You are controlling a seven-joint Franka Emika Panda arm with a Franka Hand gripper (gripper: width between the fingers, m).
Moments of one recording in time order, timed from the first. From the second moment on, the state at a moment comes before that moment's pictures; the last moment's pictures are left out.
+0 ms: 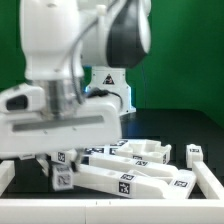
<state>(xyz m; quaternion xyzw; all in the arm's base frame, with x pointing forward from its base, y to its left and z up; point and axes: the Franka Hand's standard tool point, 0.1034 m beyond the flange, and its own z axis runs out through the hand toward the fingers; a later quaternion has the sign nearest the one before) 0.529 -0.127 0.047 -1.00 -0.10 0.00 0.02</state>
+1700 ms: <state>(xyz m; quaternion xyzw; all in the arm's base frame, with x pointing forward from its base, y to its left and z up) 0.422 -0.183 0.014 -1.00 -0.07 0.01 0.00</state>
